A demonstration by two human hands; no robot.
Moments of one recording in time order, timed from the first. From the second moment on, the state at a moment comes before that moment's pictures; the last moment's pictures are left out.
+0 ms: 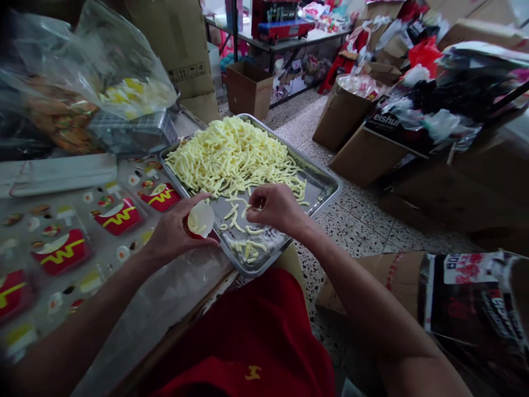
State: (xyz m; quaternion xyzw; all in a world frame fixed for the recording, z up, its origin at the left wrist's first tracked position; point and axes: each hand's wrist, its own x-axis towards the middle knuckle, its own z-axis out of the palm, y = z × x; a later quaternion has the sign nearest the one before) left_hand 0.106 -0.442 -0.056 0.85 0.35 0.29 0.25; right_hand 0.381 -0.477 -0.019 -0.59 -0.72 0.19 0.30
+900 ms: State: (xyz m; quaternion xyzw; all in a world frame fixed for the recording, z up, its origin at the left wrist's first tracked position) left_hand 0.080 -0.456 -0.046 0.83 0.49 0.20 0.15; right_hand 0.328 -0.414 -0.051 -0.58 -0.68 0.30 0.33
